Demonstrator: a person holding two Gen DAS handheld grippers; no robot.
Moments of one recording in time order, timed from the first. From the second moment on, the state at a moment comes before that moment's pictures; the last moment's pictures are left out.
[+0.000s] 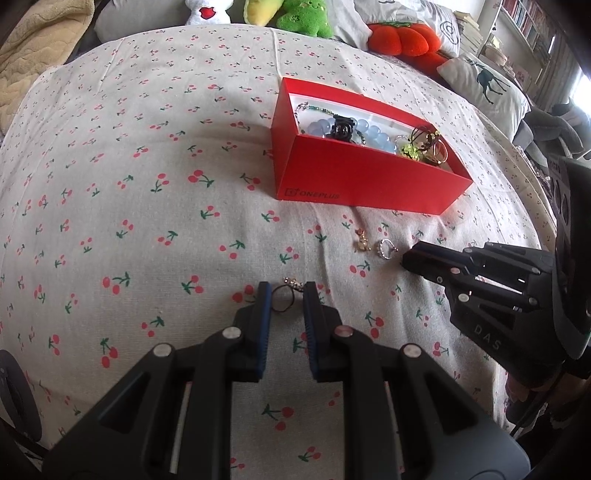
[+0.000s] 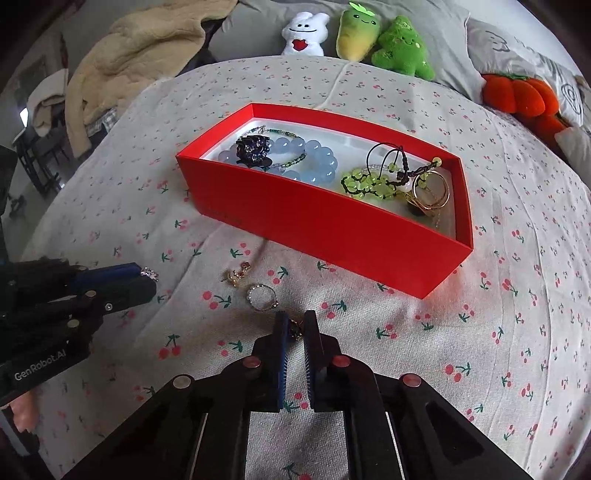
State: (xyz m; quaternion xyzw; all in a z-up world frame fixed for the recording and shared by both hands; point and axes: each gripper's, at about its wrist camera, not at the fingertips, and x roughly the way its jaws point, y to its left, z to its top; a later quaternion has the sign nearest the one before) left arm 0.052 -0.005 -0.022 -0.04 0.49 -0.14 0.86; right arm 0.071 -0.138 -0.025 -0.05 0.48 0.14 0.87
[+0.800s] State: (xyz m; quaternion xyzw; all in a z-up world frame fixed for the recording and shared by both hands) left arm 0.062 -0.025 0.006 -0.06 0.47 -0.16 0.87; right arm 0.066 -0.157 0.018 0.00 0.45 0.14 0.88
